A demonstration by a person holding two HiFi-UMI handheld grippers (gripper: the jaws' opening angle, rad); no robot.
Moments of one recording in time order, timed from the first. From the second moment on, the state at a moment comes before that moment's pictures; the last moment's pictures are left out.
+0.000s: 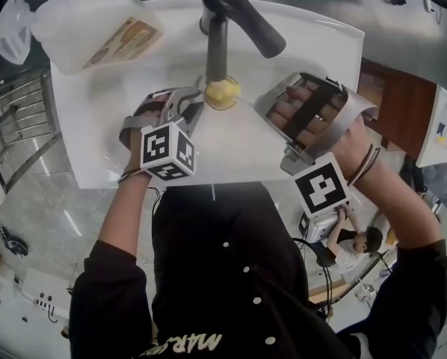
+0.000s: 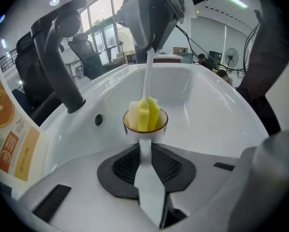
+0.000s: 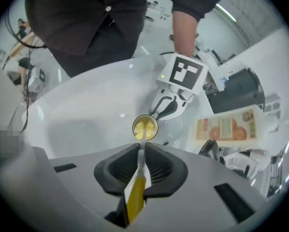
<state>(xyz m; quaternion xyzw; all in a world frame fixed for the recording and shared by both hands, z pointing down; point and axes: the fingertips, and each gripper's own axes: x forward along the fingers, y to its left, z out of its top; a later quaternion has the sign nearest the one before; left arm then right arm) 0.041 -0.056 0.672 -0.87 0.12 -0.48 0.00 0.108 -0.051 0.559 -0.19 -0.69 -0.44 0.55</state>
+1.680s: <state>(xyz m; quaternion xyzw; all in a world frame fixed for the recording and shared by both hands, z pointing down) 0.037 -0.052 0.675 -0.86 0.12 -0.49 0.01 0.145 -0.037 0.577 0.33 -0.69 0.61 0.20</state>
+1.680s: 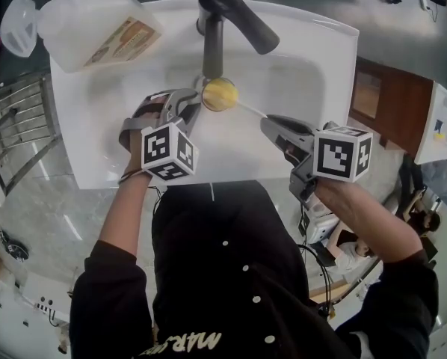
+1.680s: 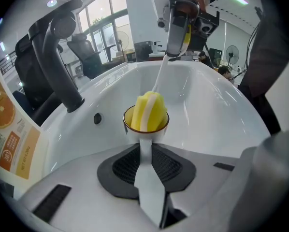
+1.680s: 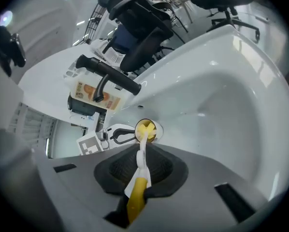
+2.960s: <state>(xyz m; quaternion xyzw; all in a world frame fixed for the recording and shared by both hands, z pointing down) 0.039 -0.052 0.675 -0.86 0.11 -0.49 0.02 0.102 -0.039 0.586 -0.19 -0.67 -0.45 0.56</state>
